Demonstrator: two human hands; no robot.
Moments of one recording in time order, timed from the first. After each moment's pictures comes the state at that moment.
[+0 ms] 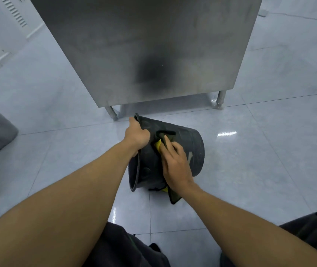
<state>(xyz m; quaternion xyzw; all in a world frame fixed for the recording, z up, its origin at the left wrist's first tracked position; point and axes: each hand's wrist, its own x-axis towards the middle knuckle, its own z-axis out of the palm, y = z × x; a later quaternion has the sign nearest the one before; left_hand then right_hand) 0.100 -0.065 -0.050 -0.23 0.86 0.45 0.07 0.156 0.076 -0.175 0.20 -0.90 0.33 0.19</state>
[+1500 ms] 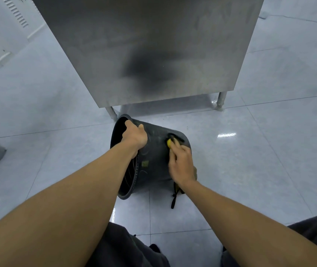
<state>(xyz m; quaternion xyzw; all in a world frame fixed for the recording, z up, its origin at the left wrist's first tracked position) 0.105 -0.061 -0.044 -0.30 0.87 0.39 0.07 0.148 0.079 -0.164 0.03 -0.86 0.51 0.05</state>
